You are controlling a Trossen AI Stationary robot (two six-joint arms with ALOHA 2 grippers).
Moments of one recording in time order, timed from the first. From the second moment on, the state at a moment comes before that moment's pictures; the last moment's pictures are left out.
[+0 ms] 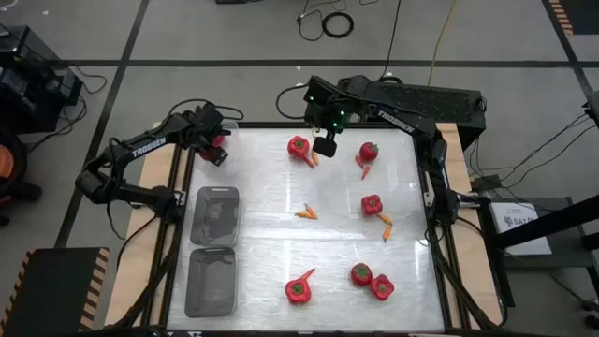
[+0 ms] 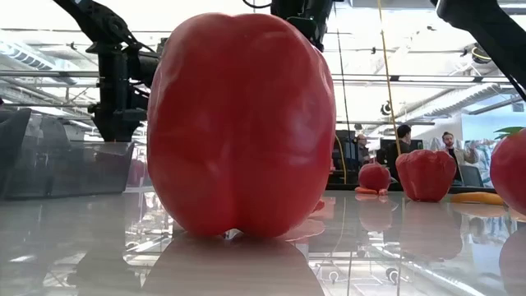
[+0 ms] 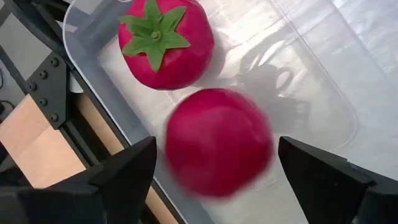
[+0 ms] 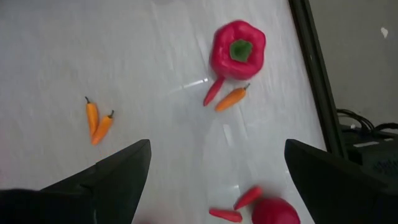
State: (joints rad) left arm 0.92 1.28 0.86 -0.89 -0.20 0.06; right arm -0.44 2.08 2.34 -1.51 -0.06 -0.12
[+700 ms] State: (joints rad) left arm 0.80 1.16 1.04 -0.83 -0.03 -0.07; right arm -0.57 1.94 2.24 -1.56 -0.04 -0.06
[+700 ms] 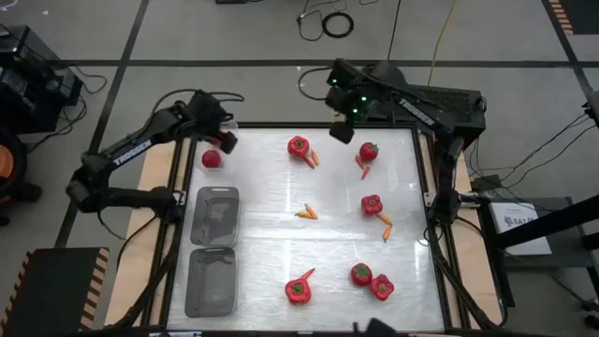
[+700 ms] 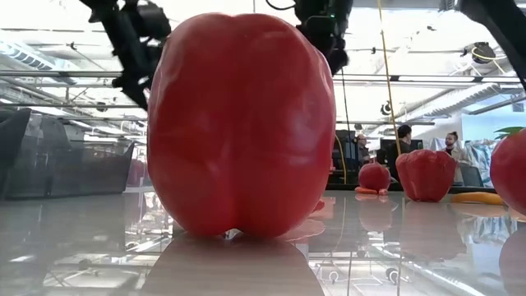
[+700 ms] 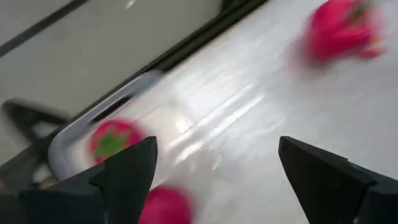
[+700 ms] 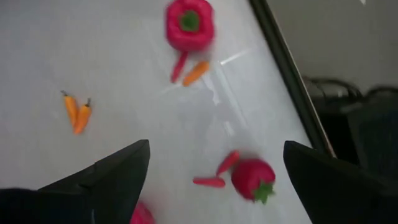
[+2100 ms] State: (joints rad) left arm 0.49 1.17 1.04 -0.55 -0.02 -0.23; right arm -0.73 1.59 0.96 -0.63 0.21 0.79
